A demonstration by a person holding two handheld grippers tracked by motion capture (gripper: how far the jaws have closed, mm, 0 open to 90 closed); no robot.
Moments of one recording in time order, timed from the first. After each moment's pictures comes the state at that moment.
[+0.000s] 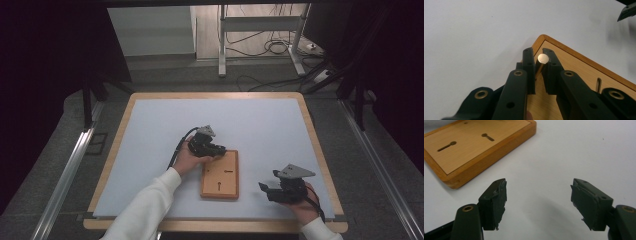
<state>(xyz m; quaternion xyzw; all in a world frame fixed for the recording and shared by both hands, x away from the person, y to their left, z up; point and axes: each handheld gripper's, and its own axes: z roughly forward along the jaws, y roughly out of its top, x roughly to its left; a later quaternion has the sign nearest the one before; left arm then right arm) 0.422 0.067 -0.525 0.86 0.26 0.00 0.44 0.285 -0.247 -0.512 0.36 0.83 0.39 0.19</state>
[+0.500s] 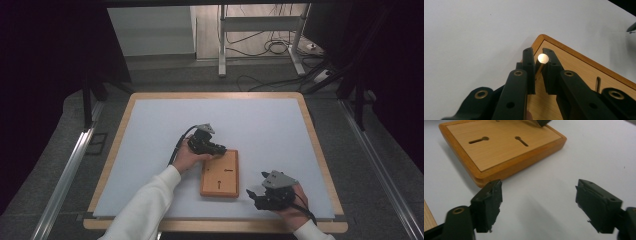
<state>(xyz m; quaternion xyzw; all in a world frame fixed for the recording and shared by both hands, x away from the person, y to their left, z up) 0.431 0.068 -0.523 0.86 0.27 -0.03 0.44 0.265 -0.208 -0.508 0.27 0.86 0.38 0.23</state>
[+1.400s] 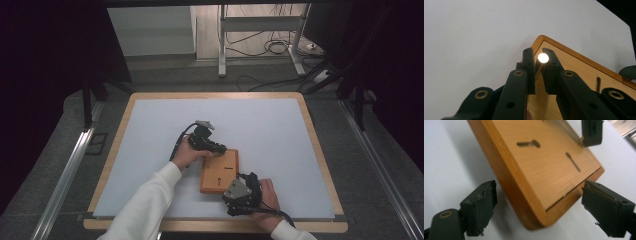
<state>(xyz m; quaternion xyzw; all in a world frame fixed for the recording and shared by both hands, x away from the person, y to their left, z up) 0.443 0.070 -0.523 0.85 0.28 -0.07 0.43 0.256 -0.124 -0.524 0.17 0.89 0.29 0.30</state>
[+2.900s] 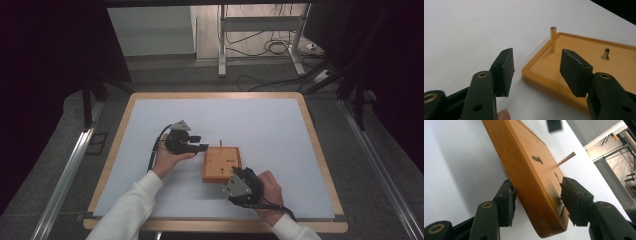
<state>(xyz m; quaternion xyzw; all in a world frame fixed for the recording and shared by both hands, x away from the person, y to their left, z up) 0.399 0.144 -0.507 0.81 0.35 0.06 0.46 0.259 -0.123 -0.492 0.11 0.88 0.29 0.37</state>
